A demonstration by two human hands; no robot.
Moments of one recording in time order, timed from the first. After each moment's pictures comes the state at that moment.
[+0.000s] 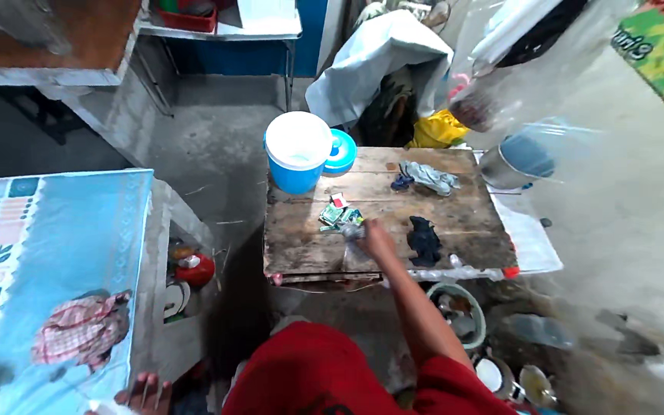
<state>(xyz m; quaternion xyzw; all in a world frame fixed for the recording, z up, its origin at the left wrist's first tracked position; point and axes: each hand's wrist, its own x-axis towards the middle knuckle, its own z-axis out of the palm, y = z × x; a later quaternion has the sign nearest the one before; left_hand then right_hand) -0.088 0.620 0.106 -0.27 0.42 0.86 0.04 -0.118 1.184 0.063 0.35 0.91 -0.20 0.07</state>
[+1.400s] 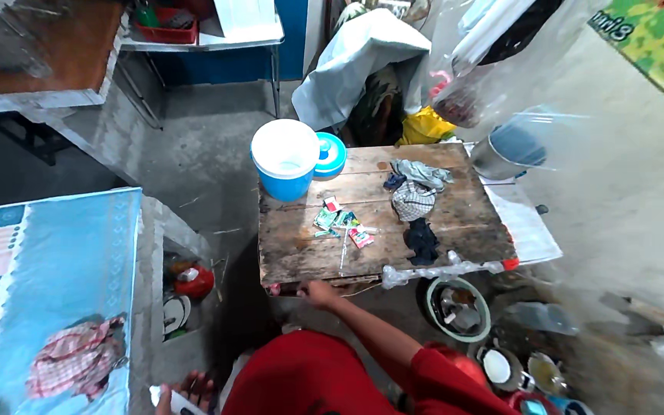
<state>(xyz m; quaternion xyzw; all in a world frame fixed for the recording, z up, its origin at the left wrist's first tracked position) -0.086 0.681 0.080 -0.31 0.50 0.80 0.14 -0.110 1.056 -0.068 0.13 0.88 -0.32 0.32</state>
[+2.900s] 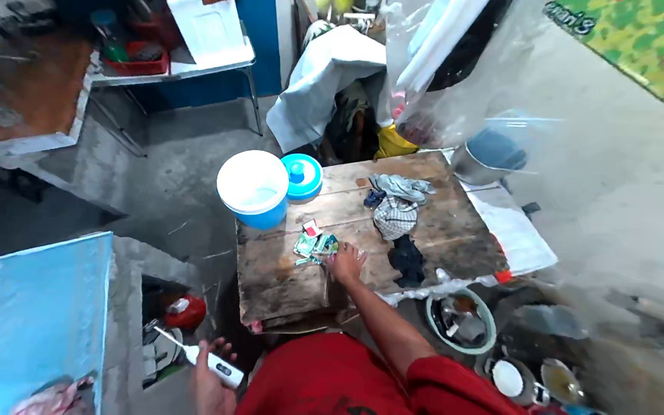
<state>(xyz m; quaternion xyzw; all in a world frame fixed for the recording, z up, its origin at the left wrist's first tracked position) -0.163 0.867 0.084 -0.30 0.59 0.74 0.13 -0.154 1.248 -0.064 0.43 0.88 -0.17 0.07</state>
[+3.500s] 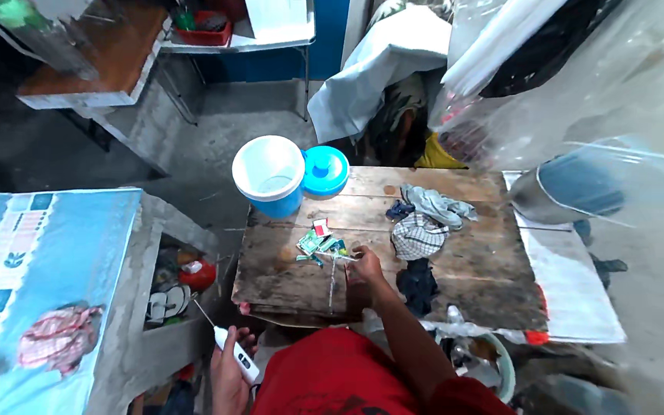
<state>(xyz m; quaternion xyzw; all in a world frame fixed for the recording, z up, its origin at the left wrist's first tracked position) -0.083 0.956 0.079 -0.34 0.60 0.72 0.11 -0.136 1.348 -0.068 0.37 0.81 -0.44 0.11</state>
